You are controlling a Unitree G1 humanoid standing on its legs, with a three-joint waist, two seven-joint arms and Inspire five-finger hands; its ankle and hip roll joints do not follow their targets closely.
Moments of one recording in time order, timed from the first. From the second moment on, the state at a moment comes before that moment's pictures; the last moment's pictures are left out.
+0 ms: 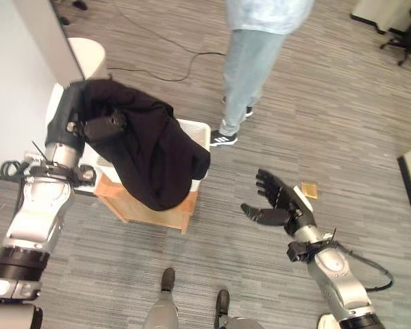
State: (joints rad) left arm -0.51 0.99 -0.12 0.11 -0.43 -0.10 0.10; right arm 0.01 -0.38 0.16 0.01 0.41 0.04 0.09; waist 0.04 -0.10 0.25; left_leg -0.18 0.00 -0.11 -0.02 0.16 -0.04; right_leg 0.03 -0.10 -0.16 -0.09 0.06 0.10
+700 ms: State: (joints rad) left arm -0.93 1.09 -0.65 0.41 -0.39 -0.09 0.01; right arm 0.05 -0.36 0.30 0.03 0.37 0.05 0.17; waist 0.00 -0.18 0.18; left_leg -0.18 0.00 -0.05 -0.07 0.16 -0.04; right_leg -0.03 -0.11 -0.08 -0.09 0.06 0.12
